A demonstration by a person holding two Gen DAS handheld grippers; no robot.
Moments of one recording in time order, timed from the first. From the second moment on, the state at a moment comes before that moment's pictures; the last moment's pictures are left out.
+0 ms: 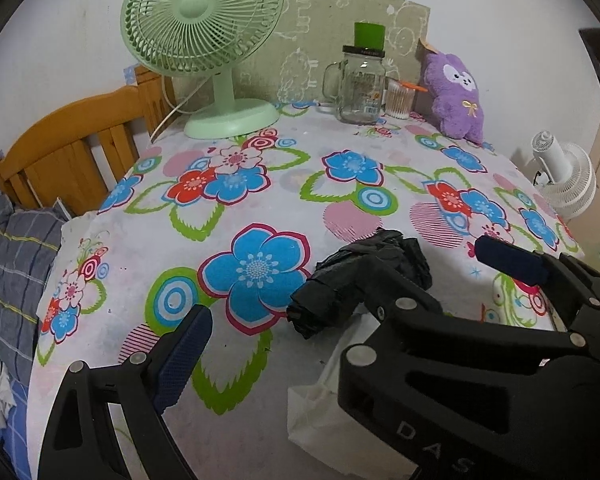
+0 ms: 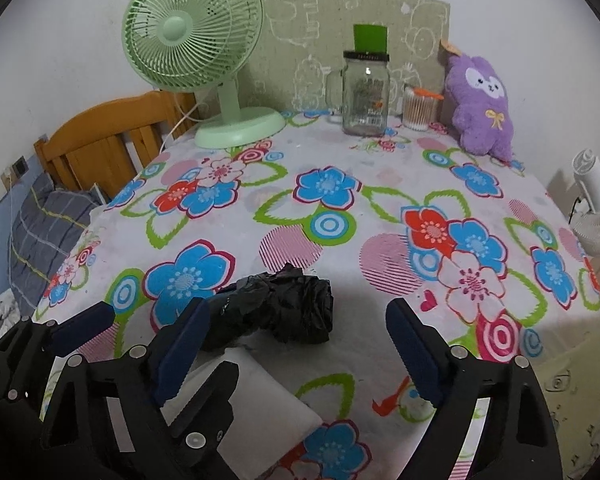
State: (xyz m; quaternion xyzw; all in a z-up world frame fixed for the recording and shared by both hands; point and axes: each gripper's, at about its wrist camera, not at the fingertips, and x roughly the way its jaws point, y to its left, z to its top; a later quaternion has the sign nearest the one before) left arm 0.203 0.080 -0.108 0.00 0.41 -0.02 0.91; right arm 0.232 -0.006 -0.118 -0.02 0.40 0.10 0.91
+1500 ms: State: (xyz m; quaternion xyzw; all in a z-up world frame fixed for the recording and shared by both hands) left arm 0.202 0.073 -0.108 0.02 0.41 -0.02 0.91; right arm 0.234 -0.009 -0.126 -0.01 0.43 0.12 0.90
